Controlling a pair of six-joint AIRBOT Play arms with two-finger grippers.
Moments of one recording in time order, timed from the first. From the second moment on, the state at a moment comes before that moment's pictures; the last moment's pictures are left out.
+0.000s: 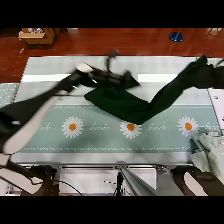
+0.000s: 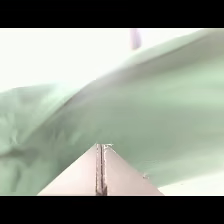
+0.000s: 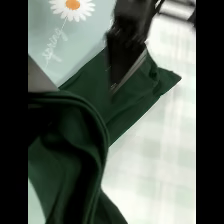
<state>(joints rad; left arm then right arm) -0.44 -1.72 1.47 0.16 -1.04 -1.10 -0.07 -0.87 1.21 -0.96 1.27 1.37</state>
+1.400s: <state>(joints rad) 0.20 -1.09 1.34 0.91 -1.44 -1.20 -0.20 -1.13 0.95 -1.20 1.24 1.44</state>
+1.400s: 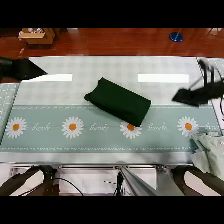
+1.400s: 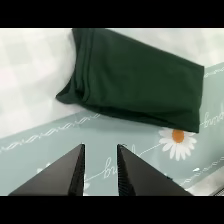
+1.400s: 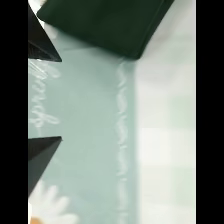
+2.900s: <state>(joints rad) 0.20 -1.12 1.25 1.15 -1.45 -1.29 -0.50 -0.88 1.04 -0.59 1.24 1.36</state>
